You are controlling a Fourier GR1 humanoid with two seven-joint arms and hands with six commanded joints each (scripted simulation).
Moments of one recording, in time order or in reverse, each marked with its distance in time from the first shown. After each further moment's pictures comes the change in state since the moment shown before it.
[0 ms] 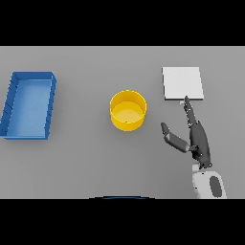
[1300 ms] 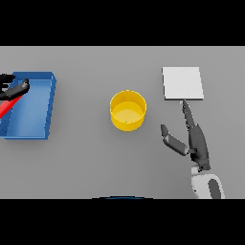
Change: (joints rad) left arm 0.545 0.178 -0.132 -0.621 0.311 -0.005 0.290; right arm 0.029 0.005 0.021 -0.025 0.017 -0.001 0.005
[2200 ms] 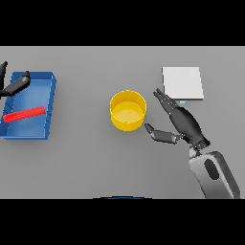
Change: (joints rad) left arm -0.013 -0.036 0.032 0.029 0.023 0.031 -0.092; right arm -0.247 -0.197 0.141 0.056 0.236 0.174 0.112
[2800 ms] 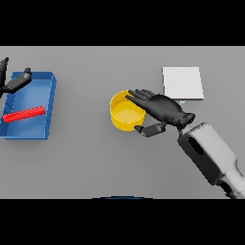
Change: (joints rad) left arm -0.034 -0.006 -0.007 0.008 -0.012 -0.001 0.013; right arm -0.337 -0.109 0.205 0.216 0.211 0.208 -0.074
